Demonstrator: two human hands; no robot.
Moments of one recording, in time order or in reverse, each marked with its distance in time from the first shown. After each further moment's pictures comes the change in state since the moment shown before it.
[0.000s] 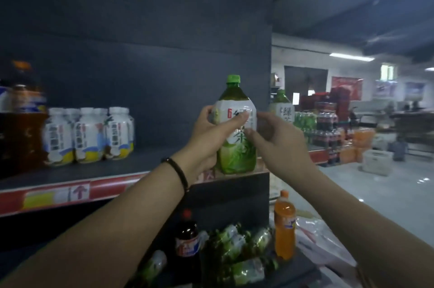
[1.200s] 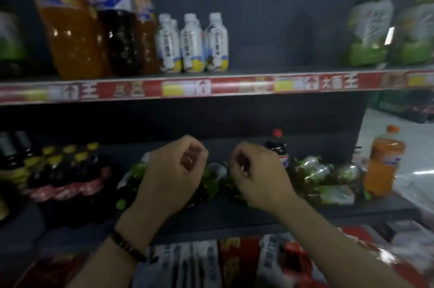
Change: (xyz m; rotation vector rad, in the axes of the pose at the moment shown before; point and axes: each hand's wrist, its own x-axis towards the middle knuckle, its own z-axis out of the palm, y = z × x) left_hand -0.227 -0.063 -0.299 1.168 0.235 0.337; right_hand -0.219 -0.071 0.234 0.166 -0.421 -0.233
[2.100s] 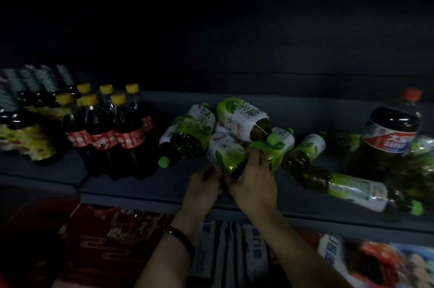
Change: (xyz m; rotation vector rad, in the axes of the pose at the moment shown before) left_hand -0.085 -0.214 0.096 -0.568 -0.081 -1.134; right_hand -0.022 0.013 0.280 0.044 -0.267 0.487
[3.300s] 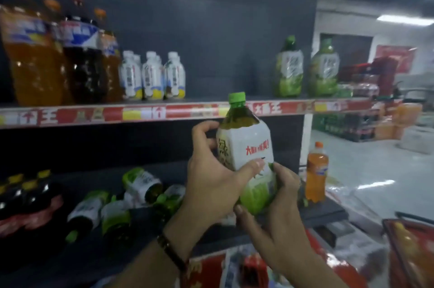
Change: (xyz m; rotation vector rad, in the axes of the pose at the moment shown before) left_hand -0.292 0.200 0.159 -0.021 -0.270 0.867; right_hand -0.198 0.027 -0.349 0.099 0.608 -0.456
